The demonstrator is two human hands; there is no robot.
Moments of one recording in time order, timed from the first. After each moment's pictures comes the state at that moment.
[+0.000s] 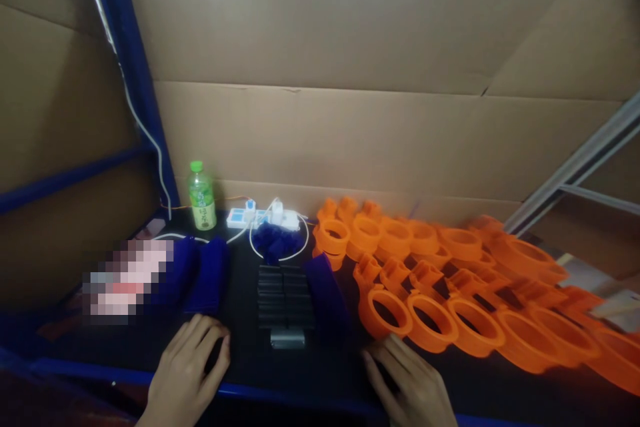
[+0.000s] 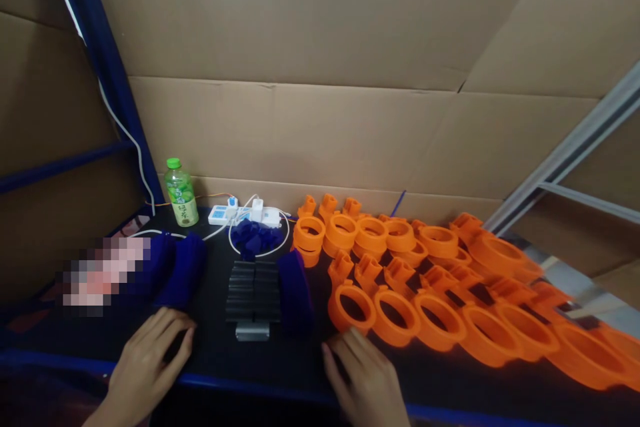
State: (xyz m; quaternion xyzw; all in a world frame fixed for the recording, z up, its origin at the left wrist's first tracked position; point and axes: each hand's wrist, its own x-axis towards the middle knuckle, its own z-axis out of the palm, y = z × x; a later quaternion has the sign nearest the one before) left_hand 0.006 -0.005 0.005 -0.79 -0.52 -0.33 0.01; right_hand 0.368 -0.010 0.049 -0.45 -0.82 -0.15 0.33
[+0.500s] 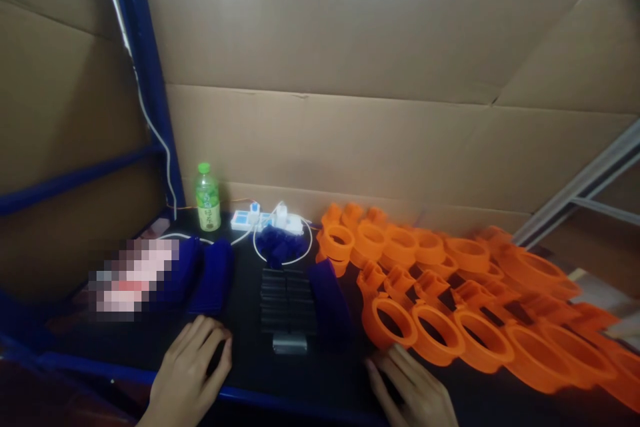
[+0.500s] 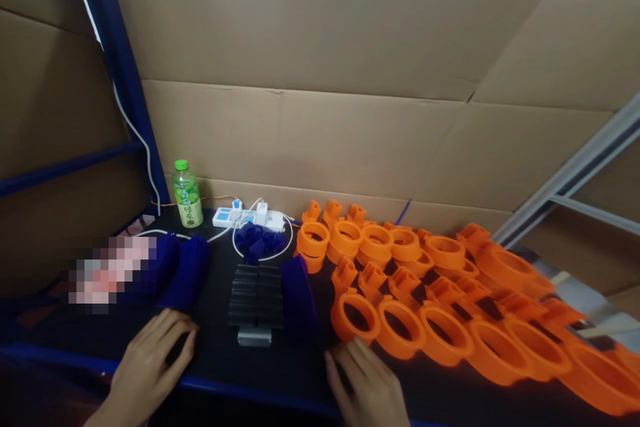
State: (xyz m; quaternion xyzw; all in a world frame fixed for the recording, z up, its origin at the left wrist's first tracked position) left_hand 0.007 -0.006 0.009 -0.79 -0.52 -0.32 0.02; right_hand 0.366 -0.008 0.061 -0.43 -0.82 -0.18 0.34
